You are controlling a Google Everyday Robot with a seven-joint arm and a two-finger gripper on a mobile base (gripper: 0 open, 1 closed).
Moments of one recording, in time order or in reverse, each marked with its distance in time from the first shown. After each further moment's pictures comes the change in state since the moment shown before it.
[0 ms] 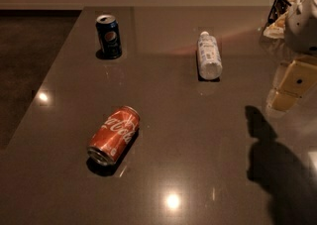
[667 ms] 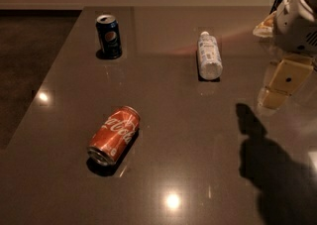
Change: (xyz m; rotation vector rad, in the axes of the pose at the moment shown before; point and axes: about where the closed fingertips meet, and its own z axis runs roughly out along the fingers) arm -0.016 -0.002 0.006 -0.009 -0.013 -0.042
